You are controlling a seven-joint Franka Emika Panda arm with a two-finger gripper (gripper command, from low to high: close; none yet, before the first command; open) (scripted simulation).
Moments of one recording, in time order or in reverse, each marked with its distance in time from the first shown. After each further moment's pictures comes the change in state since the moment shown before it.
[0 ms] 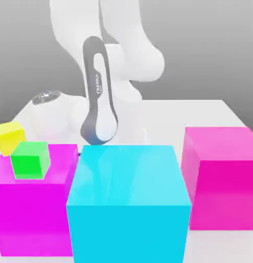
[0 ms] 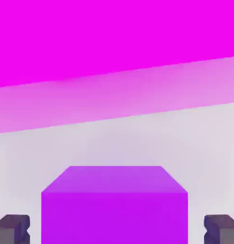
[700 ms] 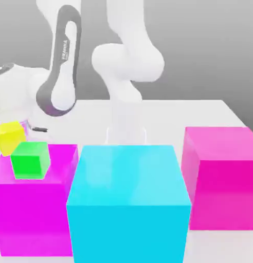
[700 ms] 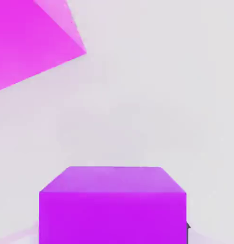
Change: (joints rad) arm -0.121 -0.173 -0.296 0.202 -0.311 -0.525 0.208
